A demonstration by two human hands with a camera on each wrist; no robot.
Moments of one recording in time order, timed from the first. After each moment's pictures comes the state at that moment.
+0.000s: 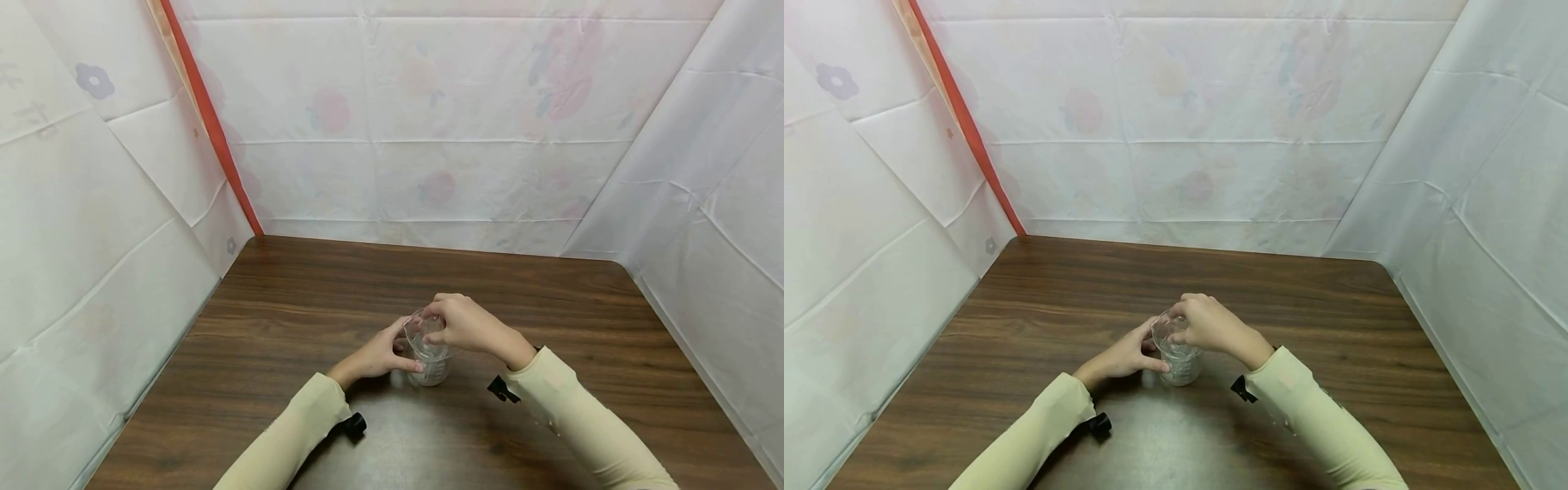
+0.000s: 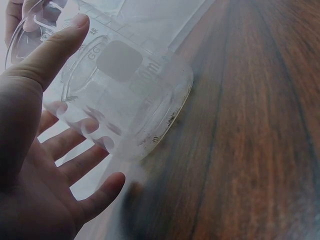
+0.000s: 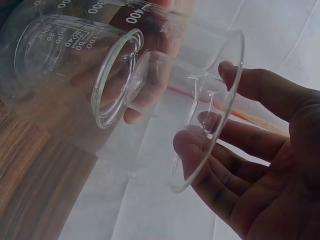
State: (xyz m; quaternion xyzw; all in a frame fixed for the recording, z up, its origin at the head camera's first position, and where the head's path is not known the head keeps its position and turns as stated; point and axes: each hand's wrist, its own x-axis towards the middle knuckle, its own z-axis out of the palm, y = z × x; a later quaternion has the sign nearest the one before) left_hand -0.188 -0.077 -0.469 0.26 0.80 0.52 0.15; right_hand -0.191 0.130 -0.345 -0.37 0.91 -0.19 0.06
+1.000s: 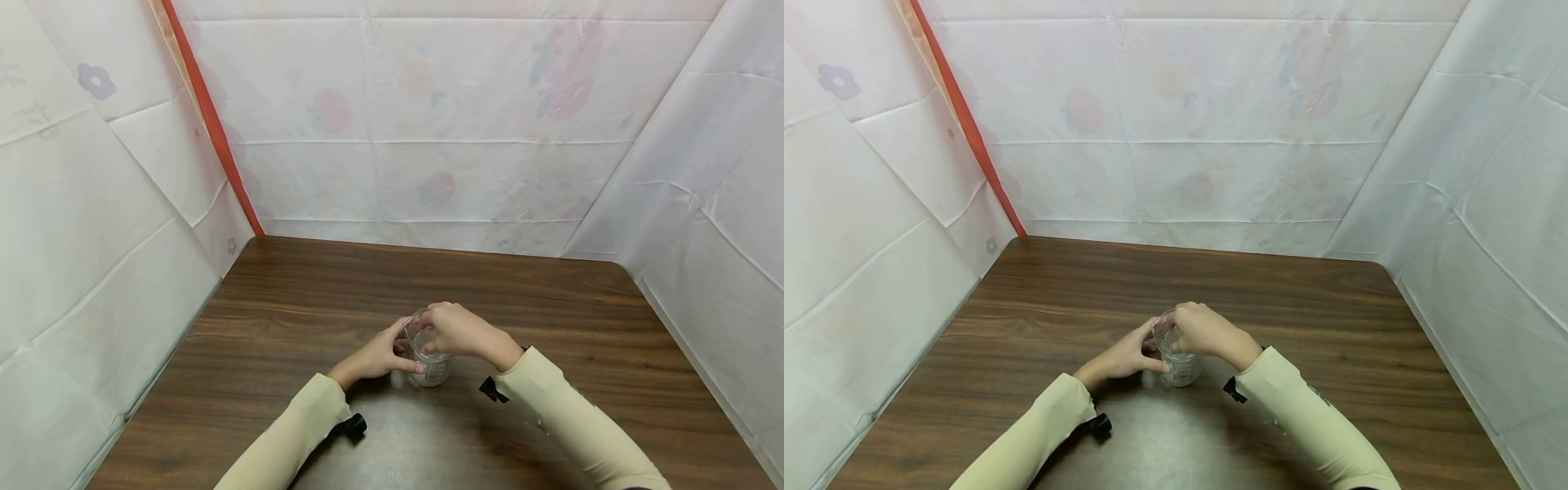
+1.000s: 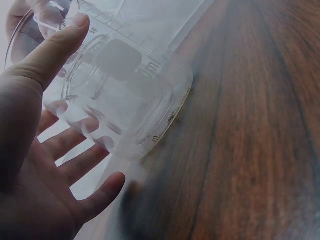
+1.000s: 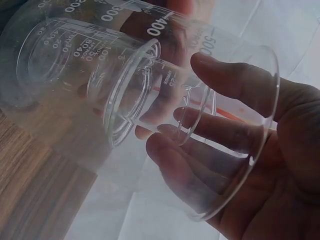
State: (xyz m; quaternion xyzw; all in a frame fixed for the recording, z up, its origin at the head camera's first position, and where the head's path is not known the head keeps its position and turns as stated) left_hand -0.187 -0.077 -0.469 0.25 0.79 0.53 0.16; right_hand -0.191 0.118 -0.356 -0.38 0.91 -0.15 0.11
